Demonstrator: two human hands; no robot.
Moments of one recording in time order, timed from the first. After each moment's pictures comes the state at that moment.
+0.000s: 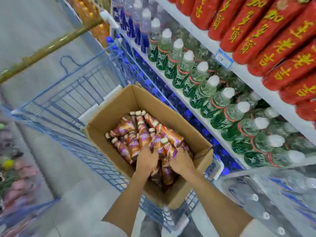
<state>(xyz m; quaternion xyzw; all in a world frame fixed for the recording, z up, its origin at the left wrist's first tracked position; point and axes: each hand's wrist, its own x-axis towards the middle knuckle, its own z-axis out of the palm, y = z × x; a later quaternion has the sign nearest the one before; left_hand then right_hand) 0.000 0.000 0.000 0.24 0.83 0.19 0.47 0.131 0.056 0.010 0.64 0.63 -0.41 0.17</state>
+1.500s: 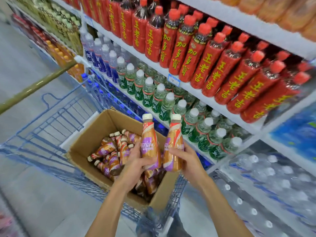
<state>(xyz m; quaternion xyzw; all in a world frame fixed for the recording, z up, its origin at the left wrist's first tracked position) 0.036 -0.020 0.156 0.21 0.49 0.50 0.68 0.223 0.034 0.178 0.48 0.35 -0.74 -0.32</state>
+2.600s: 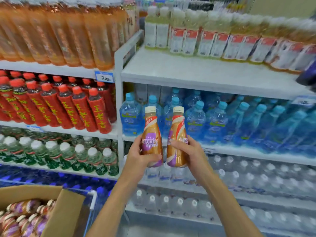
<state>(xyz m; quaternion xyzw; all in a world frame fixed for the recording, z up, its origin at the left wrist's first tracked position) 0.499 -0.029 0.300 0.51 0.40 0.41 0.64 0.674 -0.078 0.312 0.53 0.33 -0.52 -0.58</state>
